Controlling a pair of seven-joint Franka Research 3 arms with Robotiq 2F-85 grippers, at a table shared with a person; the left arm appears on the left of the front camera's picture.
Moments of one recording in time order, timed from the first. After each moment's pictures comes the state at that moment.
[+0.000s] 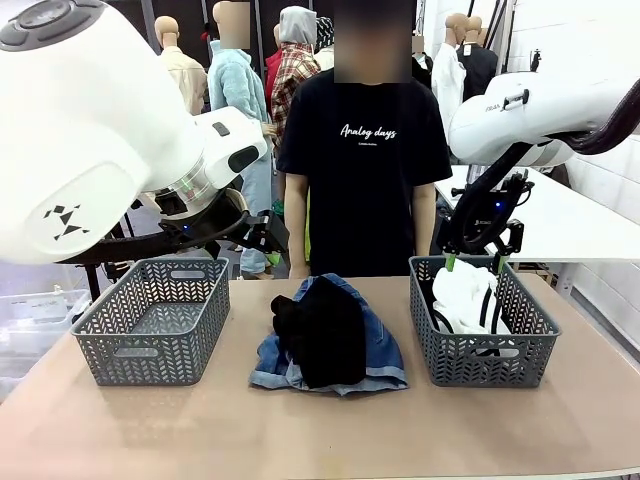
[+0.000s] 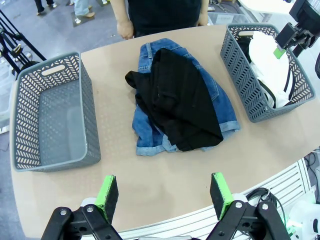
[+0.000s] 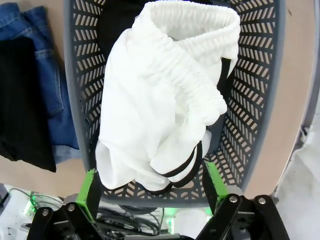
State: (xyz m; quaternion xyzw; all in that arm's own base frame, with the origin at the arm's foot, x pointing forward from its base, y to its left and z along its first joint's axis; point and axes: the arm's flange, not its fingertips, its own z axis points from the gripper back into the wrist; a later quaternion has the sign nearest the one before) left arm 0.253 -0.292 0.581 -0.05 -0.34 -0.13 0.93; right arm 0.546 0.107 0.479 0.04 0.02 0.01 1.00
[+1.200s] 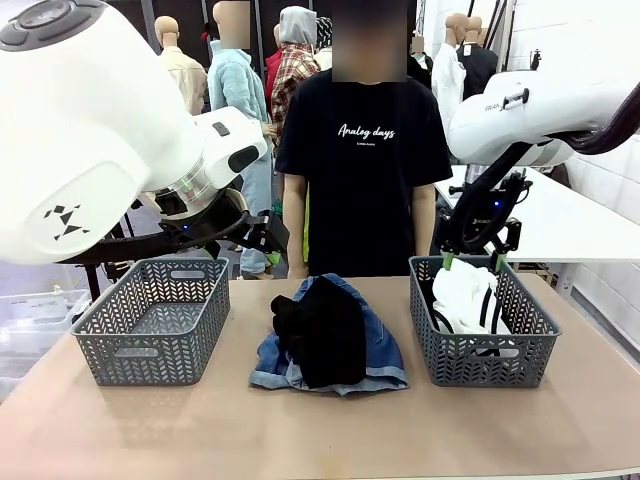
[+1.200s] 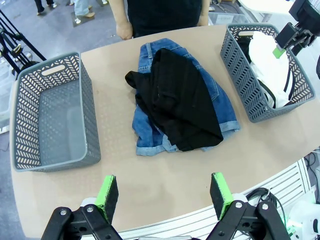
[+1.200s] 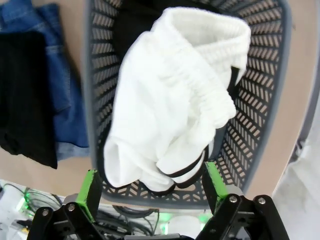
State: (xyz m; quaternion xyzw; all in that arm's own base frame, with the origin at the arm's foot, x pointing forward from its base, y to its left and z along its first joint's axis) left arm 0.253 -0.292 0.581 -0.05 -0.34 -0.13 0.93; right arm 0.540 0.120 0.488 0.04 -0.01 0.04 1.00
